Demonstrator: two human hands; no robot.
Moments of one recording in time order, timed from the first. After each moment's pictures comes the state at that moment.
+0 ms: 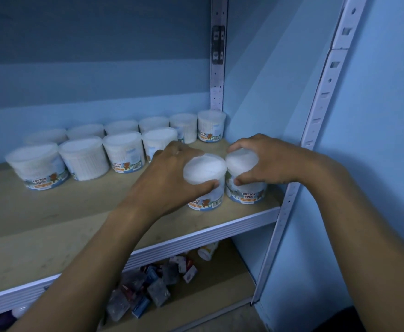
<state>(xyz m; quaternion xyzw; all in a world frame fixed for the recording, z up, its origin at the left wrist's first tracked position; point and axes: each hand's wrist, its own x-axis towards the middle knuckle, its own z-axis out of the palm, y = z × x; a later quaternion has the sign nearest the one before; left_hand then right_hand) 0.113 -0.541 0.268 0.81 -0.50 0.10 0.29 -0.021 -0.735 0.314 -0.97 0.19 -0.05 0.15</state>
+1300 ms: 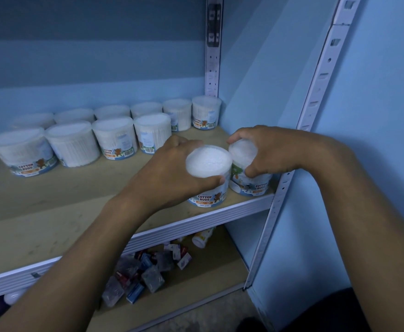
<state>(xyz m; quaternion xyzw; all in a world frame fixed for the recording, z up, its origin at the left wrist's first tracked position) 0.085 -0.543 0.273 0.81 -0.49 0.01 0.31 -0.032 -0.728 0.325 -0.97 0.21 0.03 0.13</state>
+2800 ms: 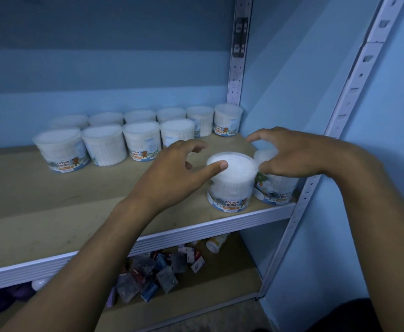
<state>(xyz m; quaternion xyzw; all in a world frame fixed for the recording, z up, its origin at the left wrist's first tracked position) 0.102 -0.512 0.274 0.81 -0.43 0.02 0.40 -0.027 -0.714 0.337 -0.97 0.20 0.01 0.14</state>
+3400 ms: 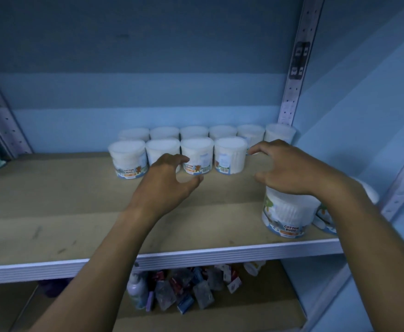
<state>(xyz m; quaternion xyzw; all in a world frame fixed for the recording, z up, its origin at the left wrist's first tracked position) 0.175 -0.425 0.265 0.88 -0.31 0.13 0.33 0.055 -0.652 0.323 -0.97 0.13 -0.07 0.18</state>
